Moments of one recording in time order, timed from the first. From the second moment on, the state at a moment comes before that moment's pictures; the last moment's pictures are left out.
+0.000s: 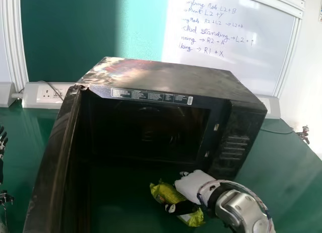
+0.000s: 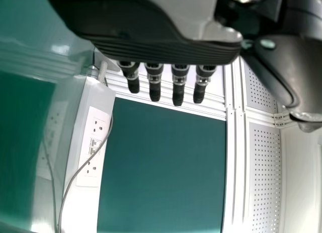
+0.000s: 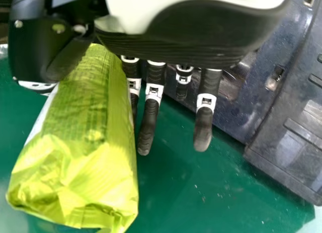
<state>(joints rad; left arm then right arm) -0.27 0.47 0.64 1.02 -0.53 -0.76 -0.63 -0.30 -0.75 0.35 -0.33 -1.01 -0.10 0.82</state>
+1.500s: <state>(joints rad) -0.27 0.46 0.64 1.00 -0.52 -0.77 -0.61 -0.50 -0.54 0.32 -0.28 -1.01 -0.01 0.74</state>
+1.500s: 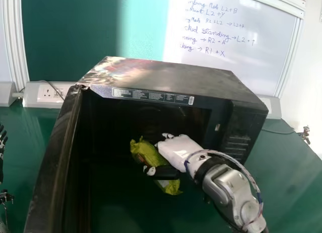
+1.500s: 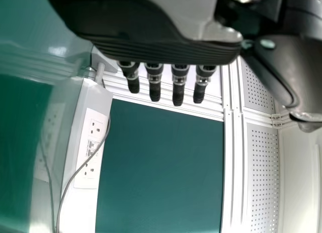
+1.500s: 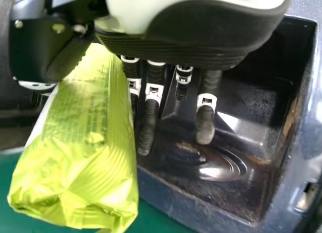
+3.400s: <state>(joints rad) -0.26 0.46 0.65 0.98 -0.53 -0.77 -0.64 -0.73 -0.35 0.44 0.32 -1.00 0.08 0.34</state>
